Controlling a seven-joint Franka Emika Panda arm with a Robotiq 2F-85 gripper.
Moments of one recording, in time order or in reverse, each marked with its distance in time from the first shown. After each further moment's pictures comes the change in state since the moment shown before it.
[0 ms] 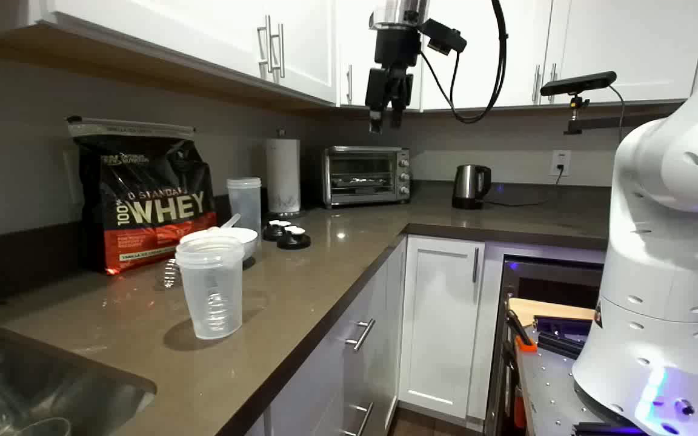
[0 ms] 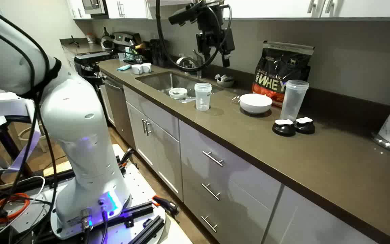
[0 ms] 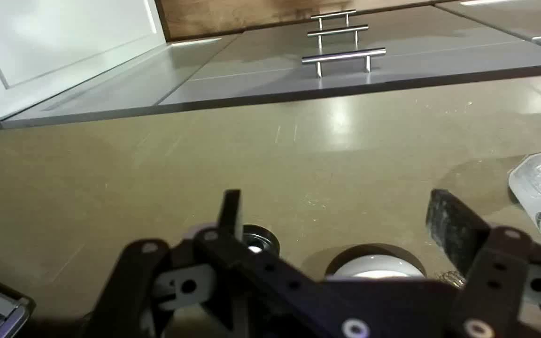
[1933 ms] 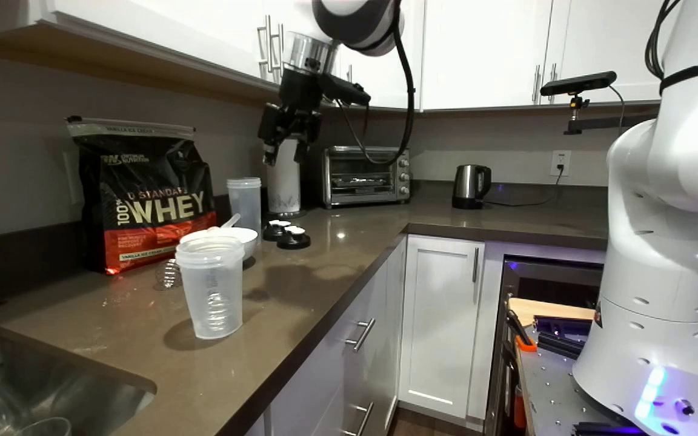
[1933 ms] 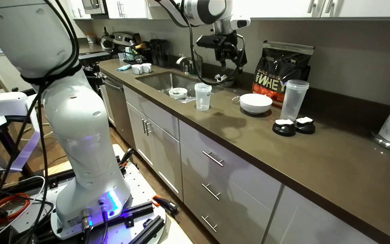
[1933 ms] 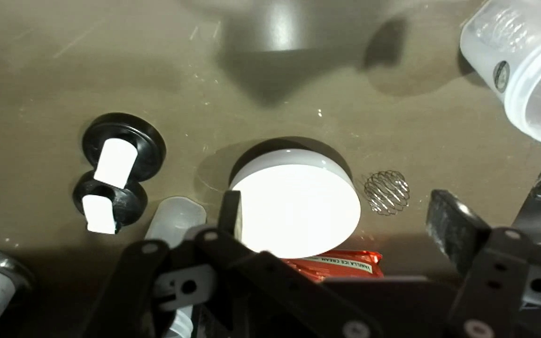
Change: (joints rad) arm 0.110 0.469 0.026 0.202 0.095 0.432 0.055
